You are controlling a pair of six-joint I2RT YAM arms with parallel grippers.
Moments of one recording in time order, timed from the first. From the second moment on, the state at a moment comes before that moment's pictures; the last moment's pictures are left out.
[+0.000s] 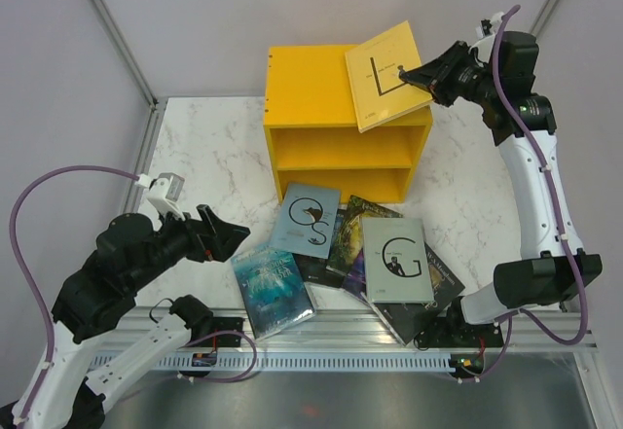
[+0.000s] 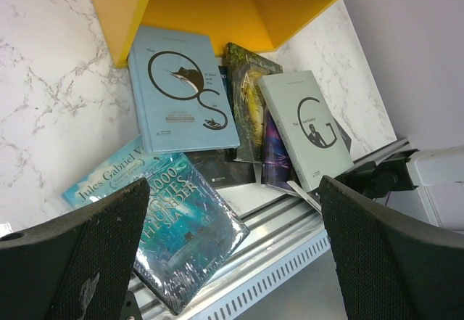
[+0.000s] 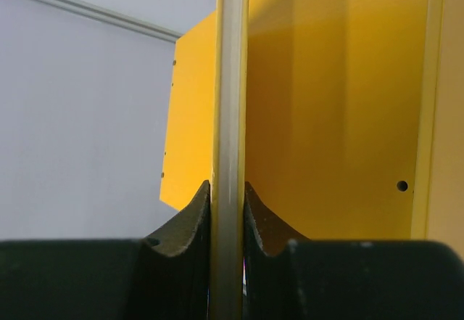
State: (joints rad) left arm -0.62 0.51 1.11 -0.95 0.00 -0.57; right arm 0.06 1.51 1.80 -0.58 -0.55 0.89
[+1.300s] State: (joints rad) left arm -0.62 0.46 1.05 -0.97 -0.03 -0.55; right arm 0.03 1.47 1.70 -0.60 -0.28 0.75
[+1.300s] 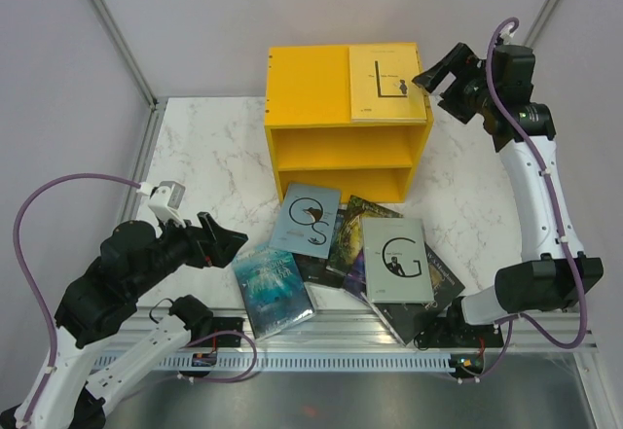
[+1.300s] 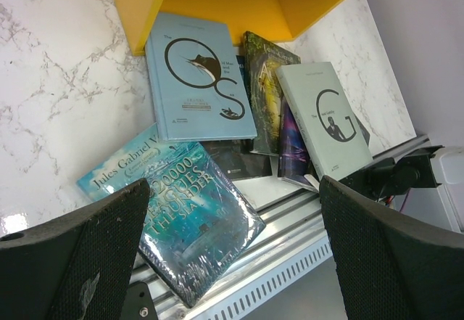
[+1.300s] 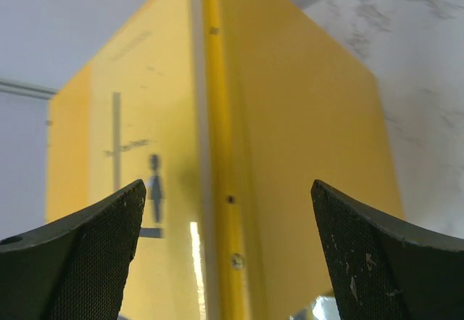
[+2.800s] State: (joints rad) left arm -0.95 1.32 0.64 0.07 0.23 -0.92; right arm -0.06 0.79 0.45 -0.58 -0.37 0.62
